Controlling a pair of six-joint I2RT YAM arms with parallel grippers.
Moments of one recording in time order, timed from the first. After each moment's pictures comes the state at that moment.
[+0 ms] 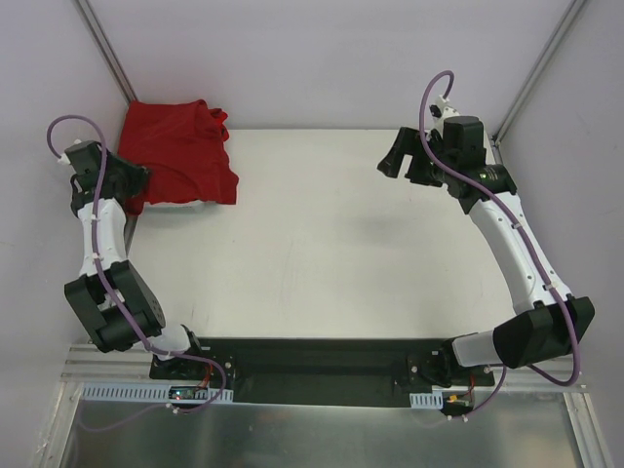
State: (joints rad) left arm 0.47 1.46 1.21 -0.31 0.31 -0.77; right arm 0.27 1.39 1.47 -0.64 -0.18 0.39
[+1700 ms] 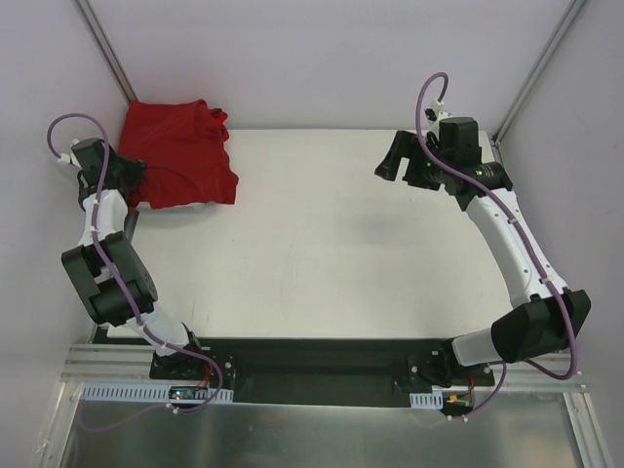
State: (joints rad) left arm 0.47 1.63 1.24 -0.11 0.22 -0.84; right arm 0.27 1.42 1.48 -0.67 -0.22 0.40
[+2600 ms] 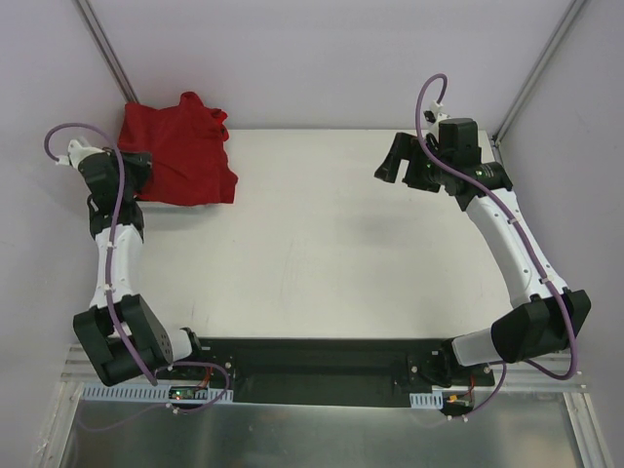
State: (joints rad) left arm 0.40 1.28 1.00 0.10 0.19 -0.85; right arm 0.27 1.42 1.48 -0.70 -0.23 0.40
